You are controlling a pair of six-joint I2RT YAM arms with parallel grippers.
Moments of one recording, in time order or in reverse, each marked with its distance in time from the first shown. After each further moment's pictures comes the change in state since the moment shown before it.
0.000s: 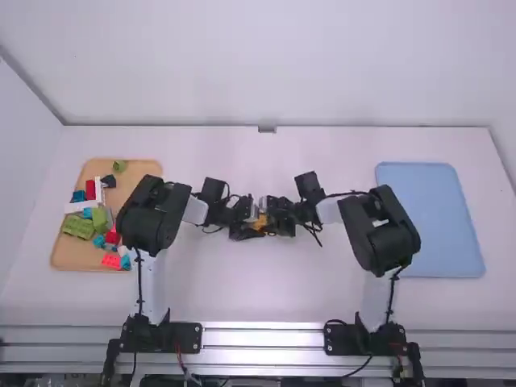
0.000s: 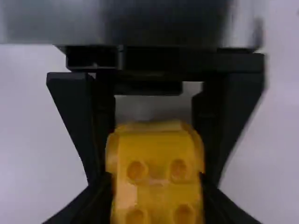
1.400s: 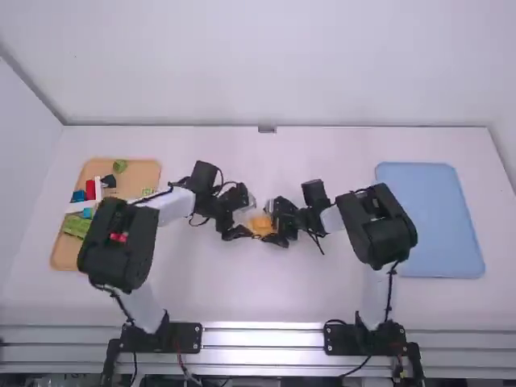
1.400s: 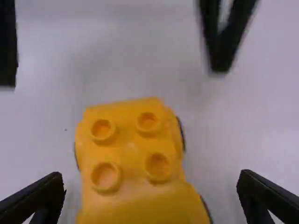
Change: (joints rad) left arm 0.022 -0.356 0.055 -0.560 -0.314 -0.033; right arm -0.032 0.056 -0.115 0.300 -0.040 0.095
